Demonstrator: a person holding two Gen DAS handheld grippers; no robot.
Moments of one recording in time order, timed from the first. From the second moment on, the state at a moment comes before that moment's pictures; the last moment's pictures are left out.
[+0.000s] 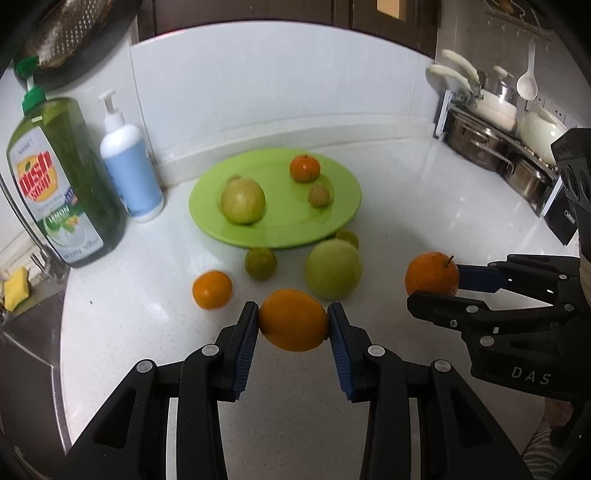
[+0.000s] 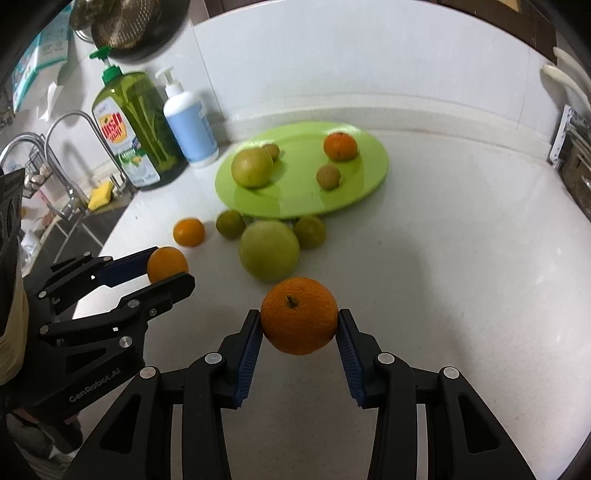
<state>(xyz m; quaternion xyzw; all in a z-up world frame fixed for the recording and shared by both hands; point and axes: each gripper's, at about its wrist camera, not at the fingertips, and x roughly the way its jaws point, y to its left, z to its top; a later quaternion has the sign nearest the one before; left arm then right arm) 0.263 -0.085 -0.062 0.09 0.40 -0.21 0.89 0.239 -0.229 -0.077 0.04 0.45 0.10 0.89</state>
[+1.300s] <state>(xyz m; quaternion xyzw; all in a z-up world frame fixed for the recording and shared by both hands) 0.396 -0.116 -0.003 0.10 0.34 -0.20 0.91 0.369 -0.250 -0.022 0.01 0.38 0.09 0.92</state>
